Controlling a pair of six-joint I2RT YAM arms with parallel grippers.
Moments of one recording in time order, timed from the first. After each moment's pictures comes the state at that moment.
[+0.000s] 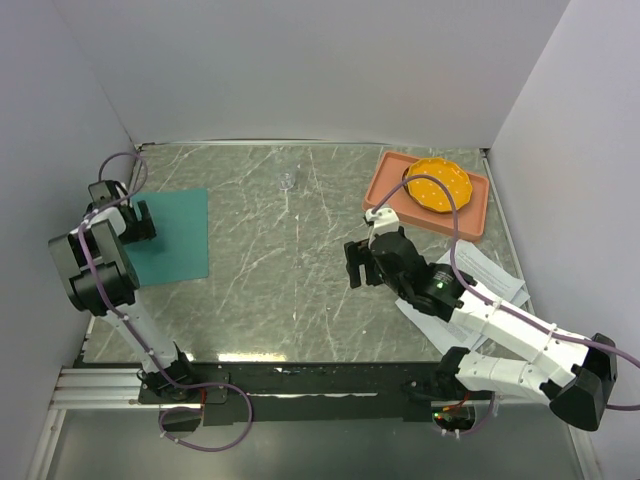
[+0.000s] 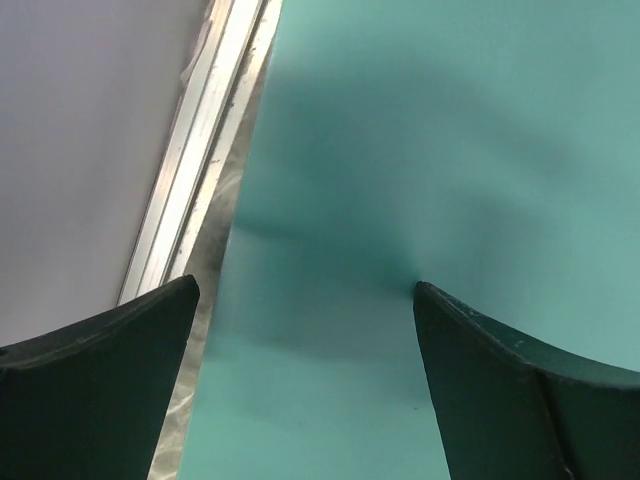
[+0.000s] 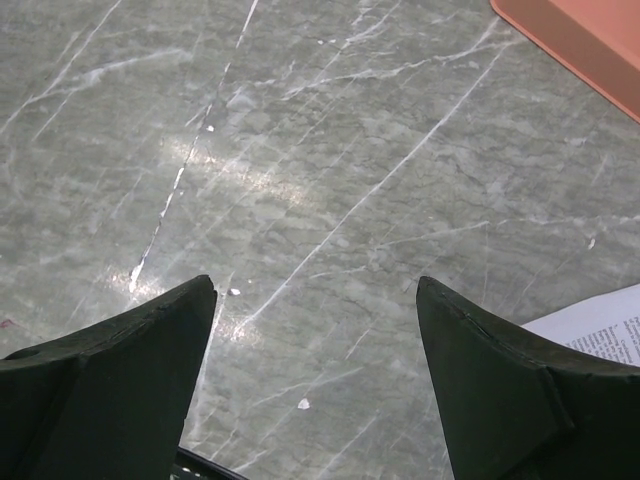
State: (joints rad) left arm 0.45 1.89 1.22 -0.29 -0.08 0.07; right arm 0.88 1.01 0.87 -0.49 0.38 0.35
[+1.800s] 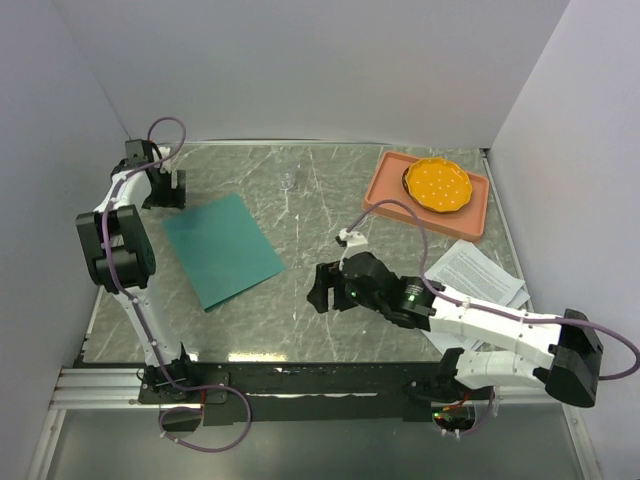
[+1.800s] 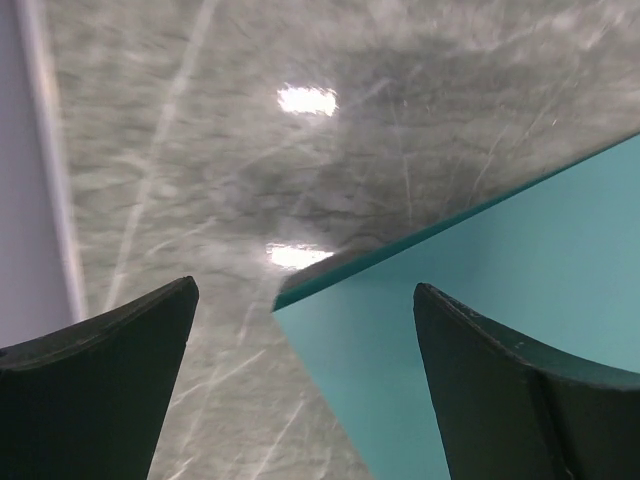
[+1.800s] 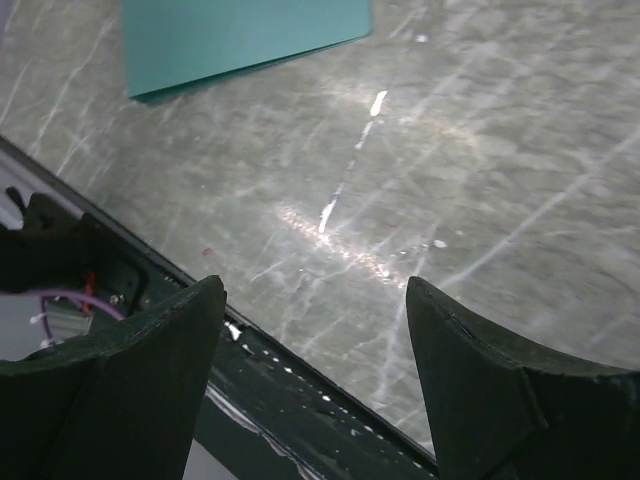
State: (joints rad) left arm 0.23 2.02 1.63 -0.57 0.01 0.18; right arm 1.05 1.11 0.80 -0.33 0.19 0.70
